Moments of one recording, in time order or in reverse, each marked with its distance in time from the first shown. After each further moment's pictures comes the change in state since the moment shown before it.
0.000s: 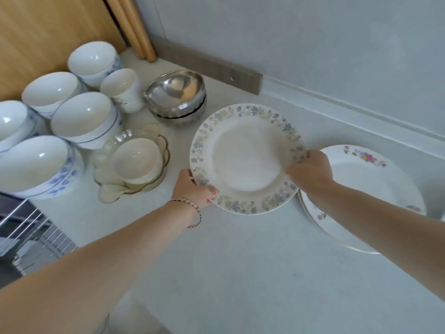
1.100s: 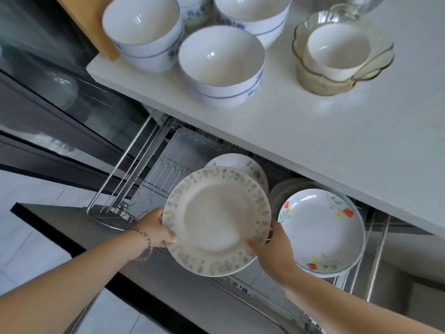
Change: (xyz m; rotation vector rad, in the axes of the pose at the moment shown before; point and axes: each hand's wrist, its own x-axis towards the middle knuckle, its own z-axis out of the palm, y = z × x) left_hand 0.091 -0.267 -0.474 0.612 -0.276 -0.300; right_hand -0.364 0.016 0.433 0.127 -0.339 0.251
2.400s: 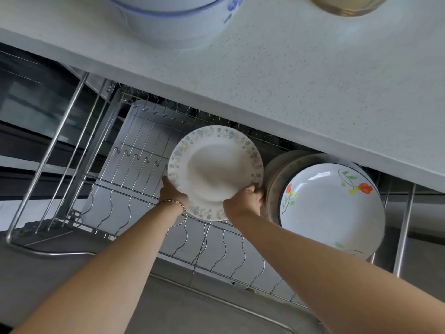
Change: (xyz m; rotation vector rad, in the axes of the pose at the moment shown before) left_hand 0.150 0.046 0.082 0.175 0.176 -0.064; right_hand 0.137 -0.002 0.067 -0.272 0.089 0.335
